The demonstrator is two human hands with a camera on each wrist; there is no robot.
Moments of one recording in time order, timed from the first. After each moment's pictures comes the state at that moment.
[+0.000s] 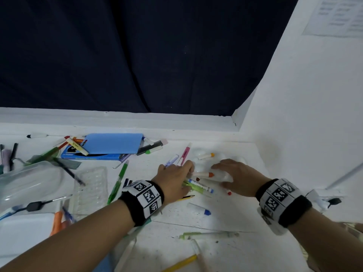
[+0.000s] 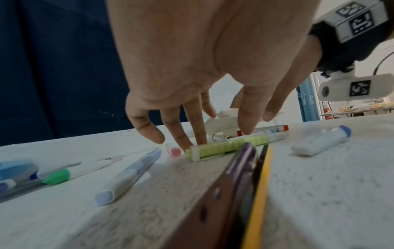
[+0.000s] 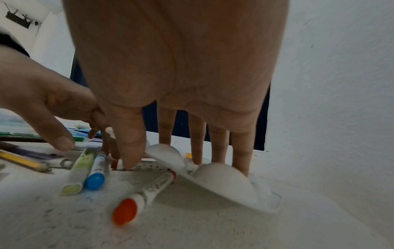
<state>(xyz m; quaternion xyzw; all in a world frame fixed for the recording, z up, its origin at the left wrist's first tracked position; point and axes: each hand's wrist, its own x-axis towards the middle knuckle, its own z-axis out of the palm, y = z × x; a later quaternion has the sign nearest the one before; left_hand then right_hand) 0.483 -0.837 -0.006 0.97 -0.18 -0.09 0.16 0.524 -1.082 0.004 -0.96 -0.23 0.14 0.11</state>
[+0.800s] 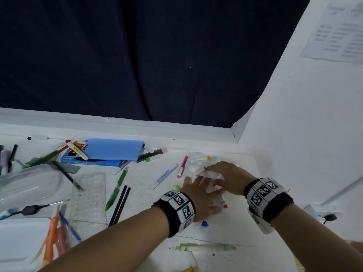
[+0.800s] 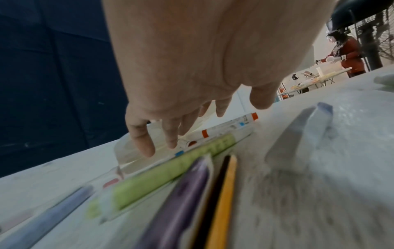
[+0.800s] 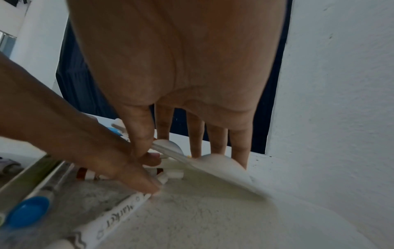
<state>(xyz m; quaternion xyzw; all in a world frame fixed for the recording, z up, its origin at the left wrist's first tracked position) 0.488 -0.905 -0.022 0.95 -0.26 -0.14 0.00 0.558 -1.064 0.006 -0.96 -0.24 0.15 0.08</state>
